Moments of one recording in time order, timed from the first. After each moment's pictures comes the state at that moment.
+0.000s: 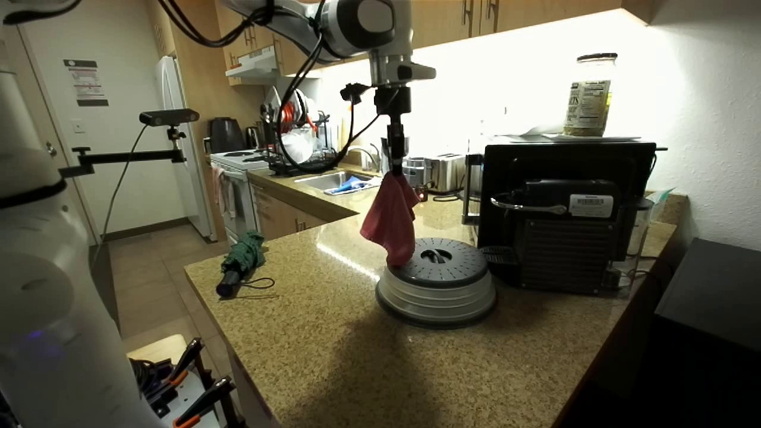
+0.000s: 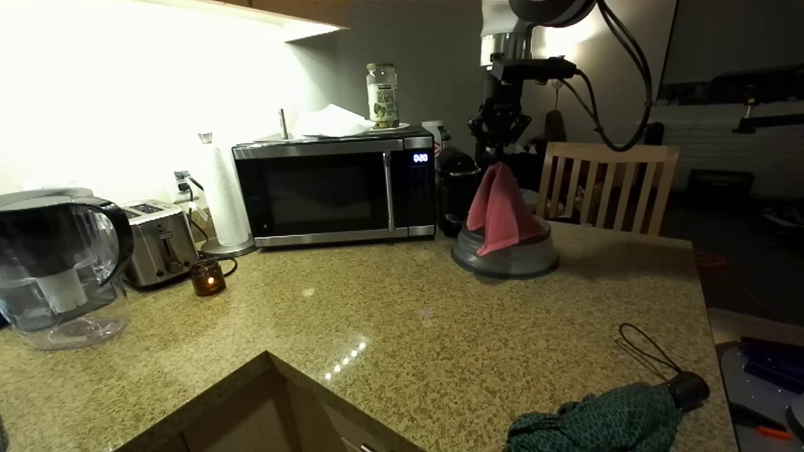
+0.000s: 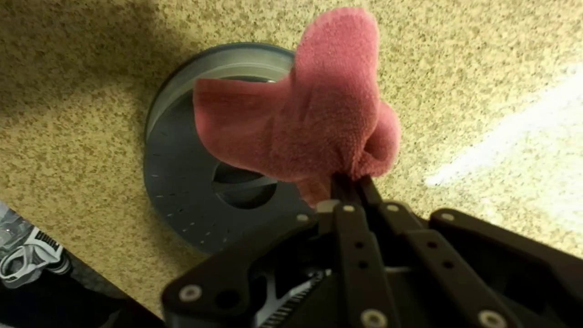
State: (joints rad) arm -0.01 -0.02 -0.03 -1.86 -0.03 1.89 0.69
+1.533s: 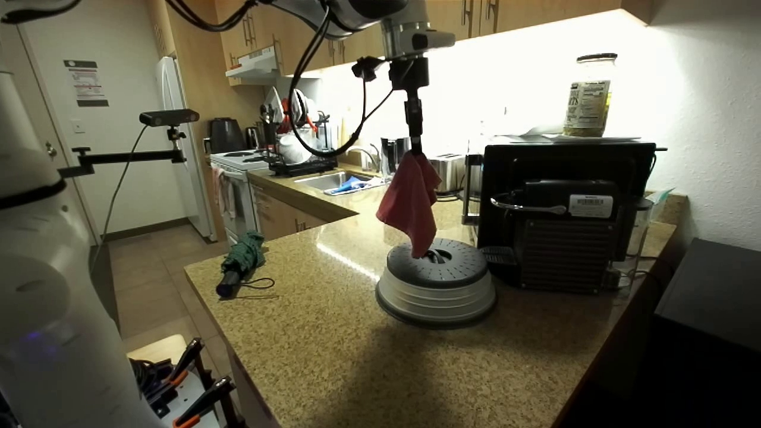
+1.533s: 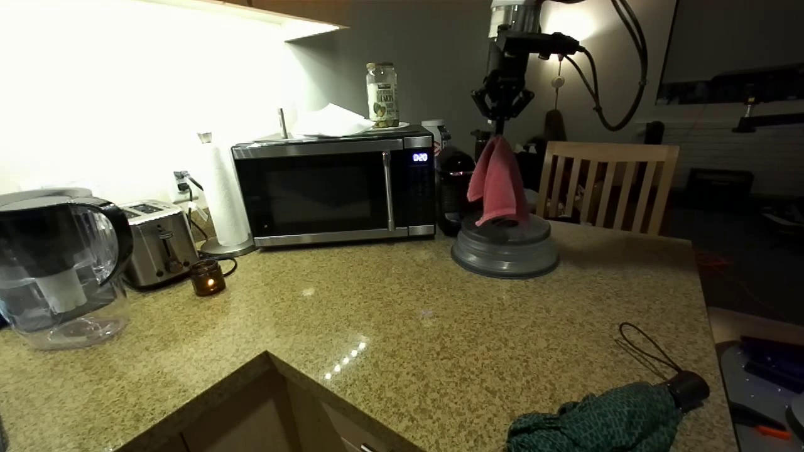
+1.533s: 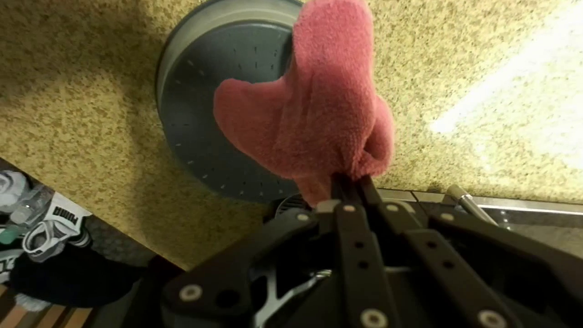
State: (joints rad) arm -0.04 -0.03 -0.08 -1.78 -0.03 1.88 0.69
